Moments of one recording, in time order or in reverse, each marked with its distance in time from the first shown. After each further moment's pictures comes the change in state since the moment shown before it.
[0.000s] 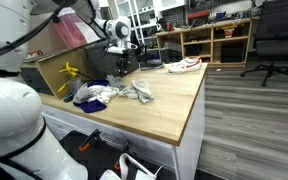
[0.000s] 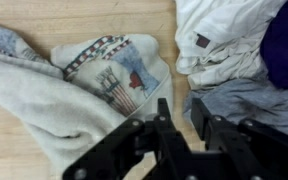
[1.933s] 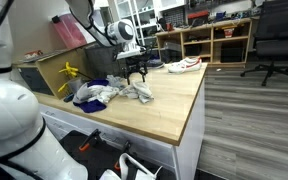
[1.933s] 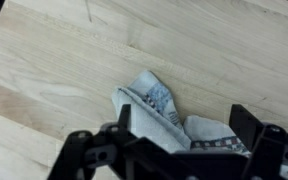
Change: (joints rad) arm -0.066 -0.203 -0.063 -0.379 -0.348 0.067 -0.366
